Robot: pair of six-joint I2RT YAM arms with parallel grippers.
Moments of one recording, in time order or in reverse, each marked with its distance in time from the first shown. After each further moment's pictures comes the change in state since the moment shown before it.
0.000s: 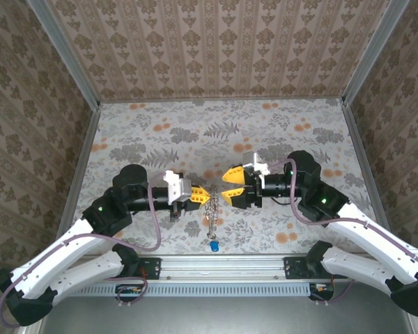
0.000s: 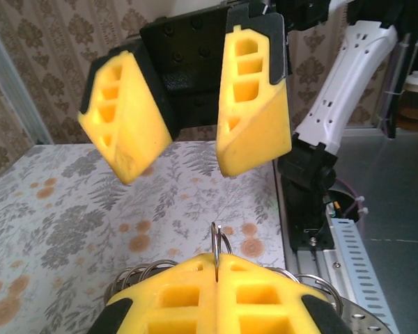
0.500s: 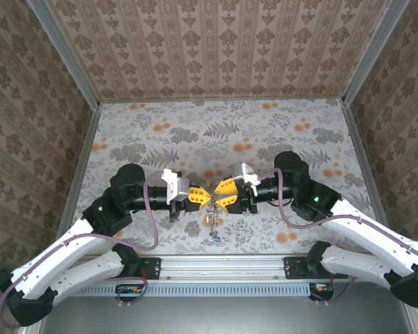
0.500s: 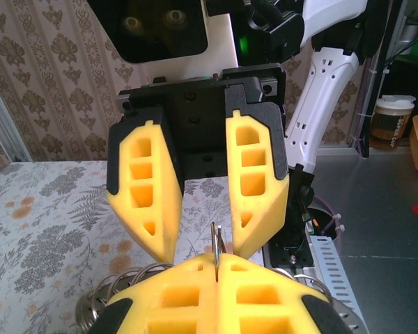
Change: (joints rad) left arm 0.005 0.000 0.000 0.053 0.055 -0.058; right arm 0.070 0.059 0.019 -0.052 -0.046 -0.143
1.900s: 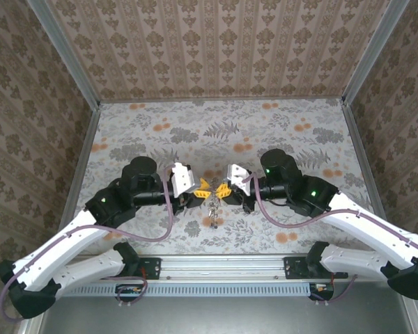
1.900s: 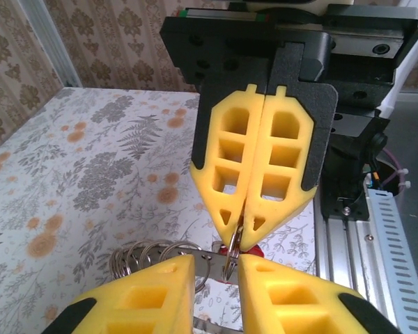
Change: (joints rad) left arm -0.015 0.100 0.112 -0.233 -0.210 0.100; right arm 0.058 0.072 0.134 -0.303 0.265 -0.177
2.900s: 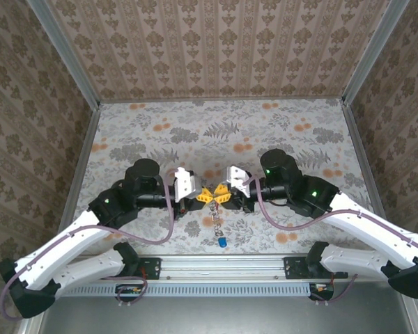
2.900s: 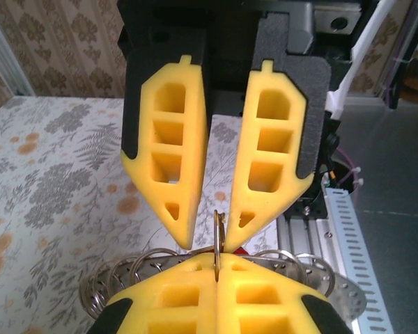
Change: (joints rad) left arm -0.009 -0.013 -0.045 0.053 0.111 -0.019; right arm 0.018 -0.008 0.018 -0.001 -0.035 -0.021
